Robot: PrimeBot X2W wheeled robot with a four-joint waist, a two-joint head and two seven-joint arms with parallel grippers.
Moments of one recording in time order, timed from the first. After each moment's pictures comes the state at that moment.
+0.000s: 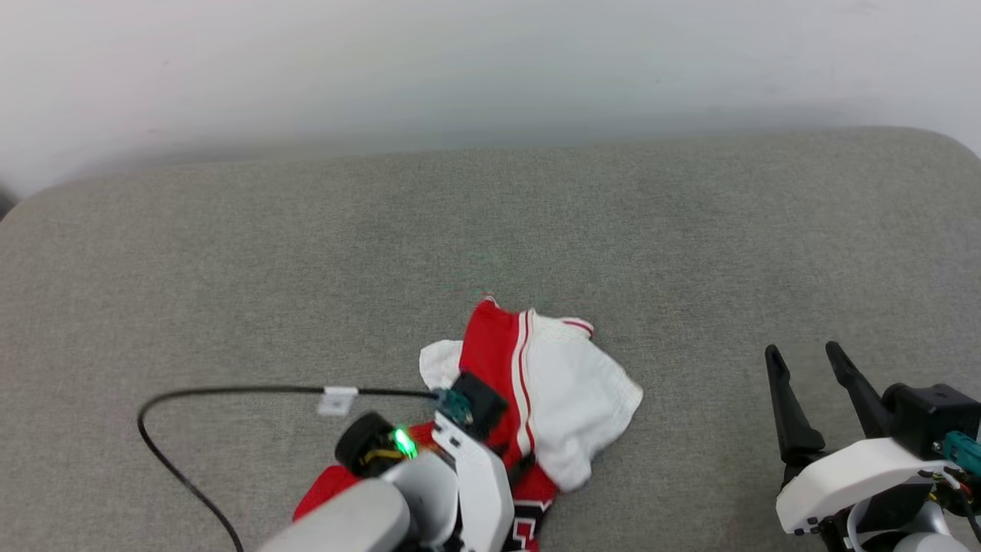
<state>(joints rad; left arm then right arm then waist) -0.53 0.39 -1.00 0.23 -0.77 0.02 0.32 0.00 -0.05 -0.05 -0.03 0.15 0.13 0.06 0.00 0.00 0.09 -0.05</state>
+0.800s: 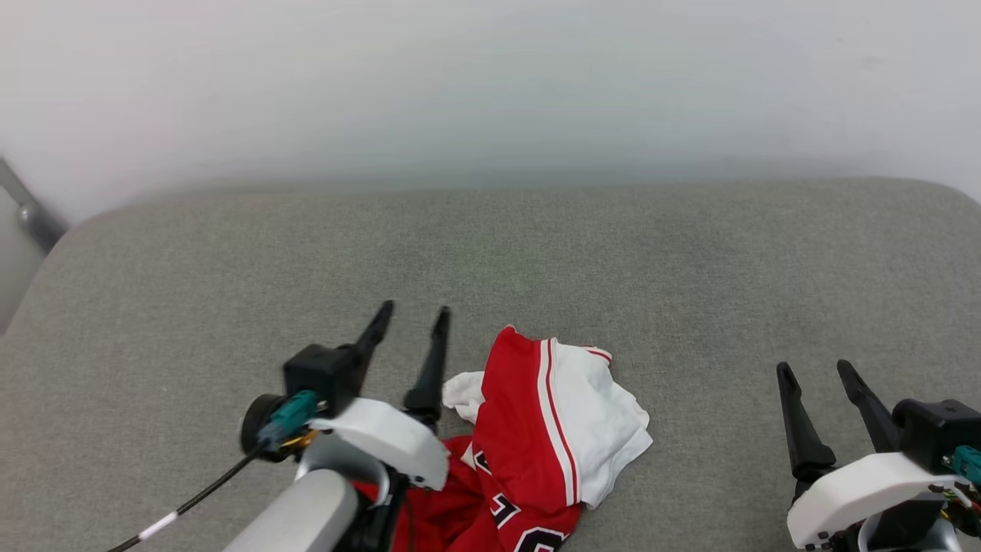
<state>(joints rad) -0.38 0.33 -0.72 0.19 -0.72 0.26 -0.25 0.03 -0.05 -0.07 -0.03 0.15 0.13 0.07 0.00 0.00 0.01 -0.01</state>
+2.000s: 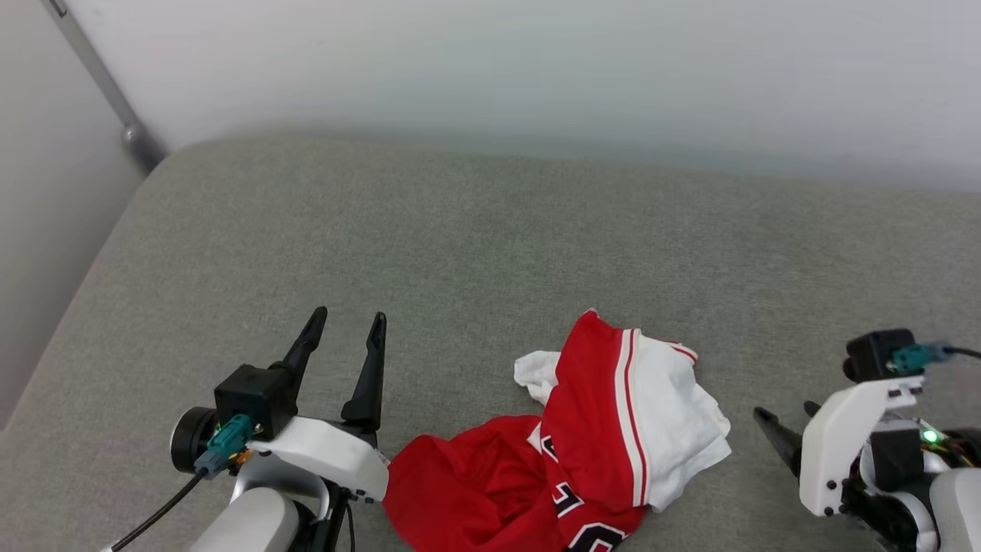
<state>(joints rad) -0.25 0.41 -0.55 0.12 -0.62 0.22 -0.25 -0.13 -0.21 -0.01 0.13 0.34 0.13 0.65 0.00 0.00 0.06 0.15</state>
